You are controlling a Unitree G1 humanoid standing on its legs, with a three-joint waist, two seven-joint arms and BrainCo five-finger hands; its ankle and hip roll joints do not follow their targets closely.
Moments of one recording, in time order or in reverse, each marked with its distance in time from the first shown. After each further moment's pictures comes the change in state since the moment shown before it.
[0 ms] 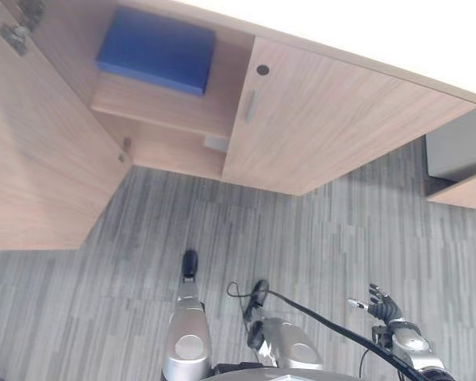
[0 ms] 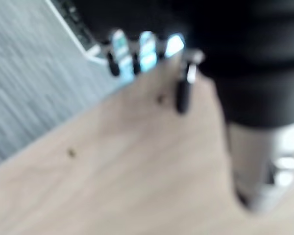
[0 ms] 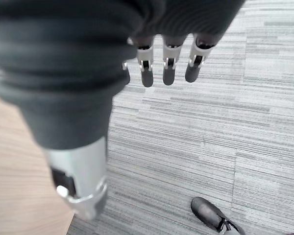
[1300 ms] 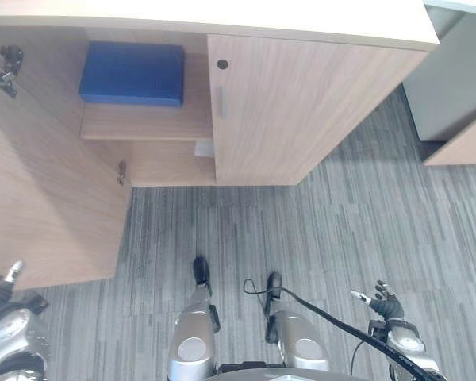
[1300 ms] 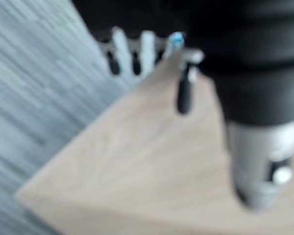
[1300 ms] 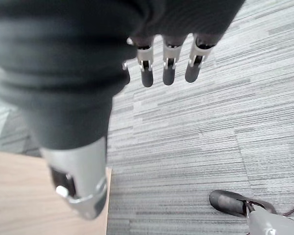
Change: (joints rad) left arm 0.011 -0.298 -0.294 0.167 -0.087 0.082 -0.145; right arm 0.031 0.044 -0.078 -0.069 0.076 -0.019 -0.142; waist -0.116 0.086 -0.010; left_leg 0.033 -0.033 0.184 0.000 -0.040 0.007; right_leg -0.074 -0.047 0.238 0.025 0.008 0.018
